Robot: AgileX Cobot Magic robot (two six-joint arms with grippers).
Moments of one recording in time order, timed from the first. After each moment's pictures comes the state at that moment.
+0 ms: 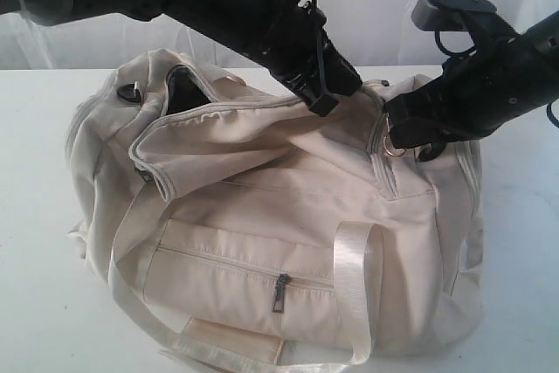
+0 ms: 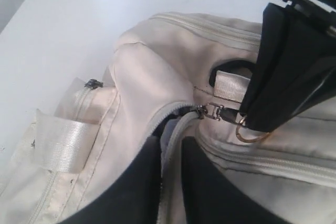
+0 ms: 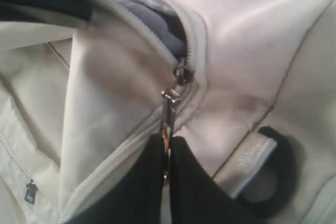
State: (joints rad) left arm -0.64 1.92 -1.72 -0.81 0.76 1.20; right arm 0.28 1.50 -1.08 0.65 0.82 -0.62
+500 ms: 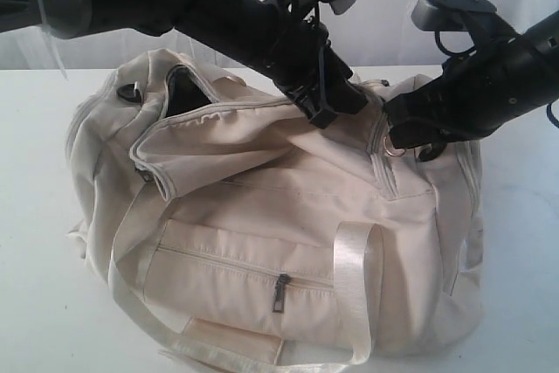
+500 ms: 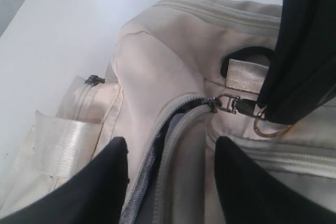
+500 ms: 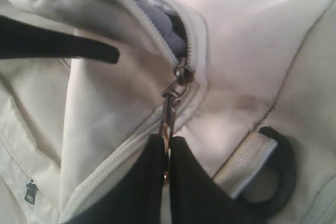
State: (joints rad) left arm -0.64 1.95 -1.72 -0.84 0.73 1.29; right arm 0.28 1.50 -1.08 0.65 0.82 -0.62
